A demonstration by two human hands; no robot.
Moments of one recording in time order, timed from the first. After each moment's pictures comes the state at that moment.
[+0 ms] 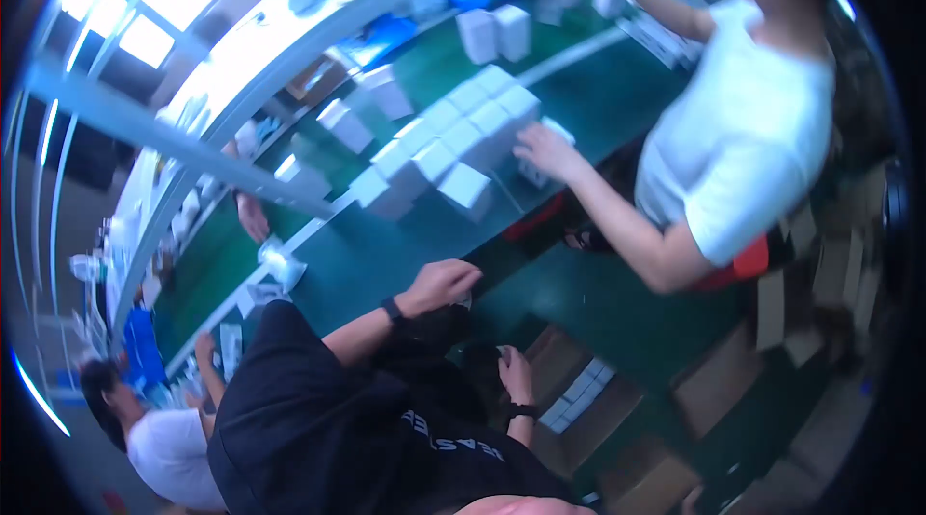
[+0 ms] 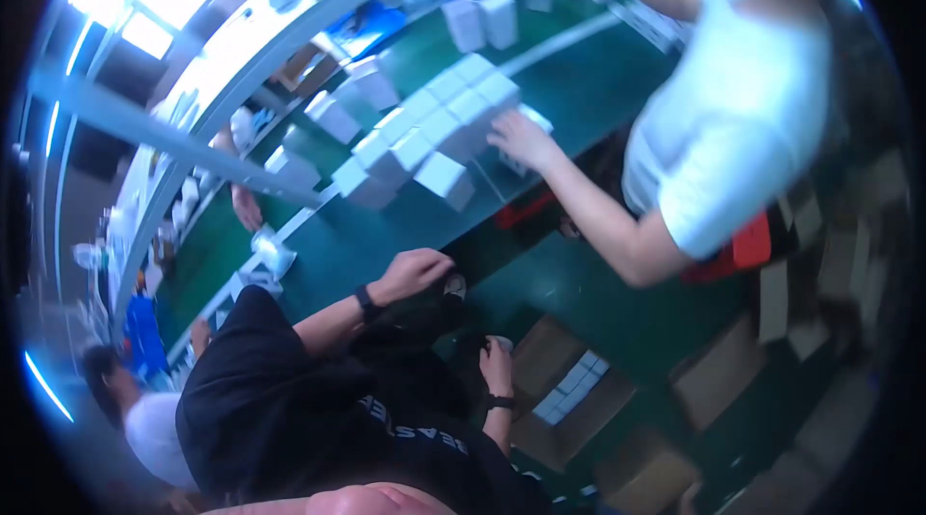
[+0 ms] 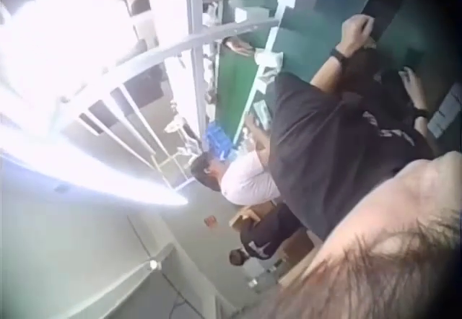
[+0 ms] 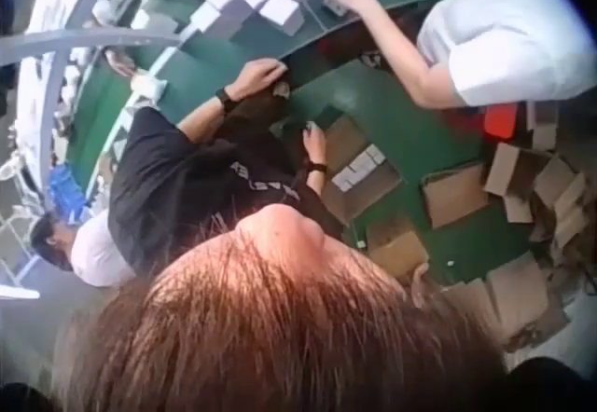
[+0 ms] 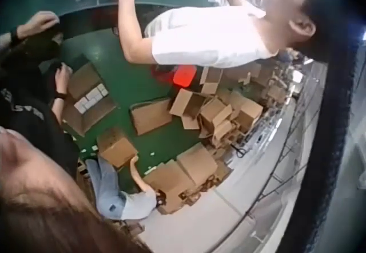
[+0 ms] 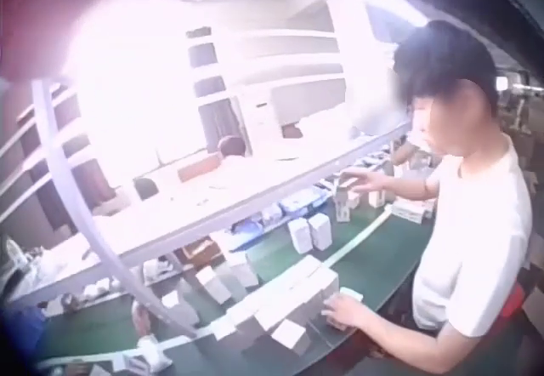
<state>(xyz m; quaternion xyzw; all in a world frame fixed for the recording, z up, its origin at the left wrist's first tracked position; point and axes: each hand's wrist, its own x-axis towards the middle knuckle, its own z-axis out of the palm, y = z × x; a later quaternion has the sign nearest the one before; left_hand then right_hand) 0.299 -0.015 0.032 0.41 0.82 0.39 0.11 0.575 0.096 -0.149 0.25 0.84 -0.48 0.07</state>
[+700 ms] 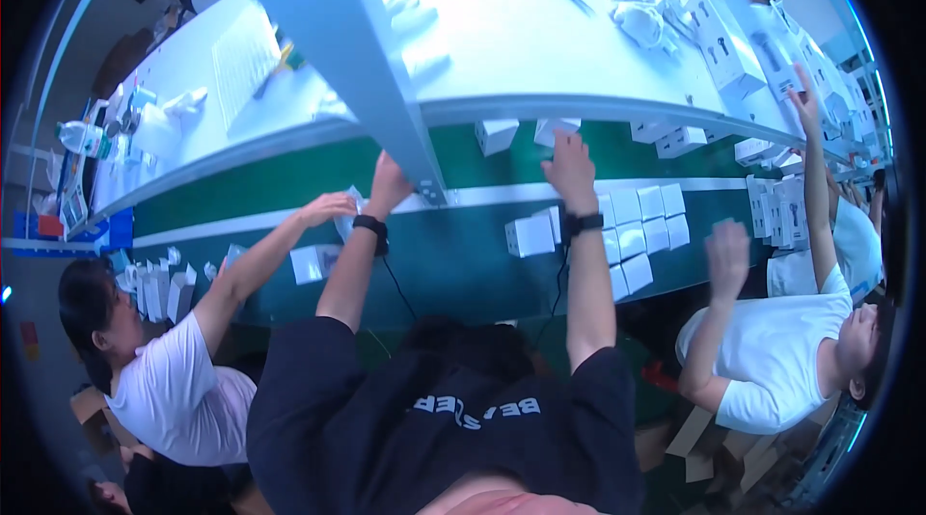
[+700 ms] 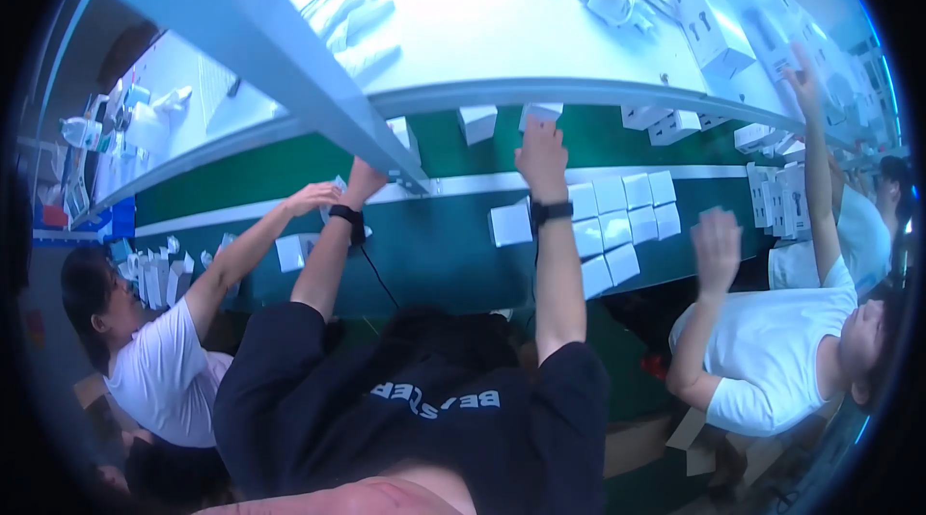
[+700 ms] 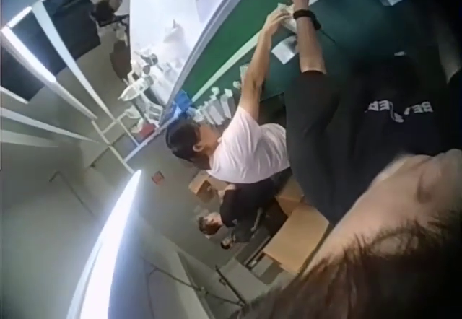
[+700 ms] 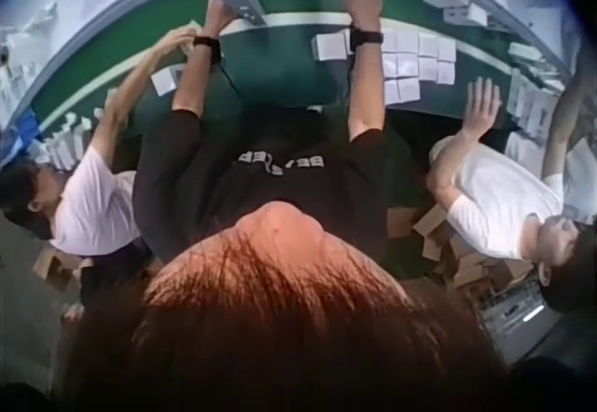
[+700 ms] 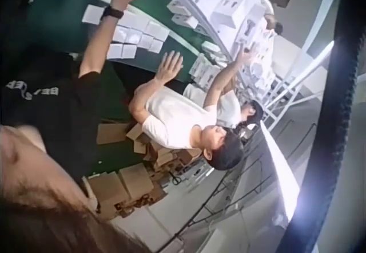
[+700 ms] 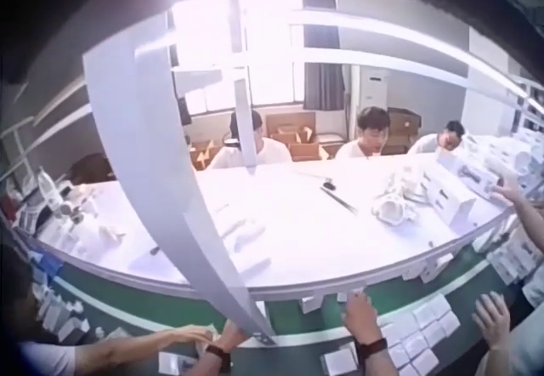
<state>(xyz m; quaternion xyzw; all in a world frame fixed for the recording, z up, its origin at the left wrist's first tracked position) 0.032 -0.359 -0.008 0.15 0.93 0.26 -0.19 -0.010 -0.008 0.111 -0.05 0.99 -0.16 -0.01</state>
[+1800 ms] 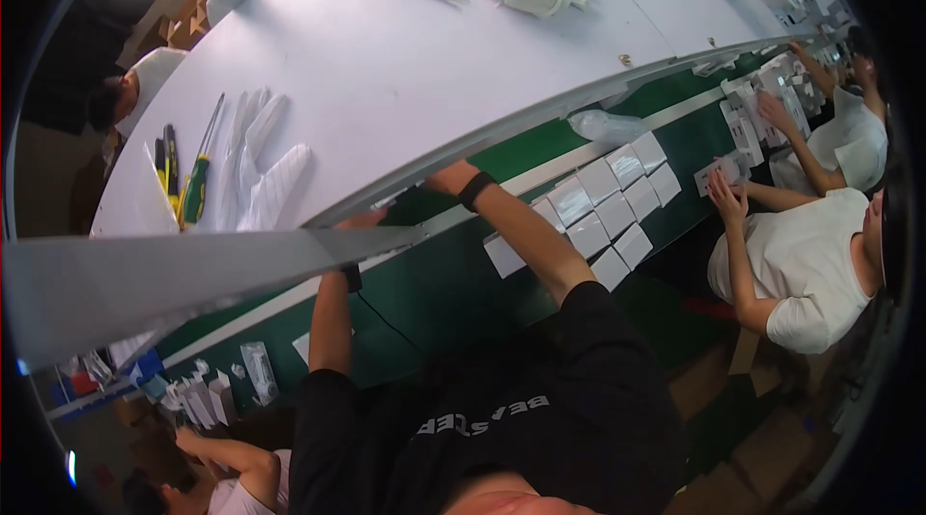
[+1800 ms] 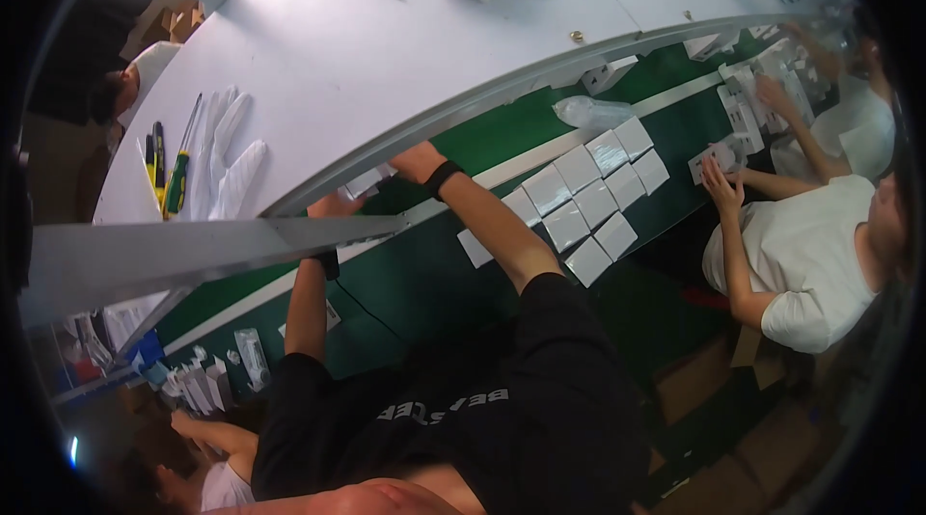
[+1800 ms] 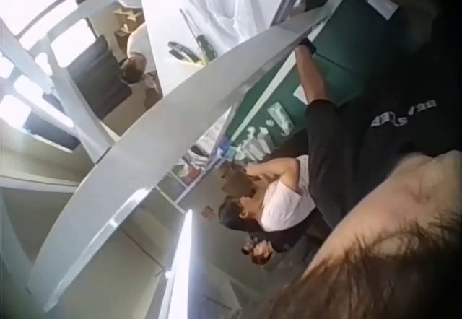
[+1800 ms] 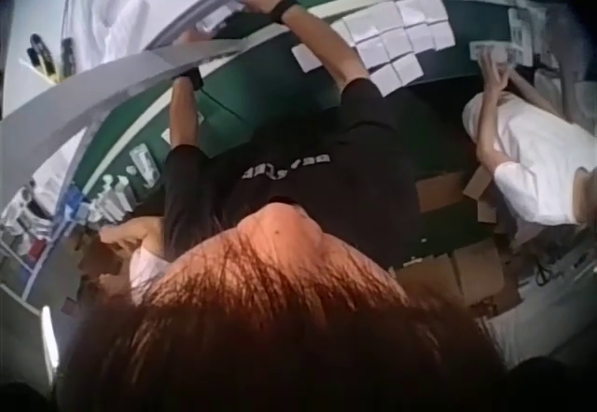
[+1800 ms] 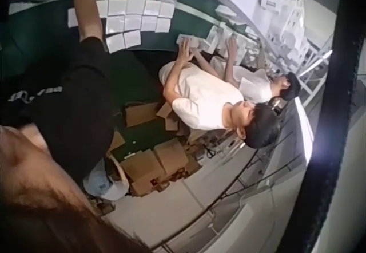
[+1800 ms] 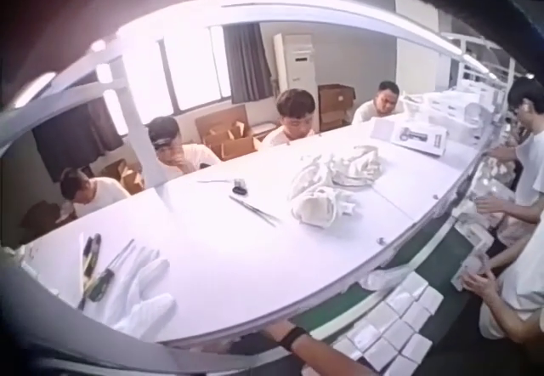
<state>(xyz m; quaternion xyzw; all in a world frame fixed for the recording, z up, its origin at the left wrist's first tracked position) -0.010 -0.380 -0.016 -0.01 0.96 0.21 0.16 -0.092 -0.103 -0.015 -0.30 0.94 -0.13 -0.14</state>
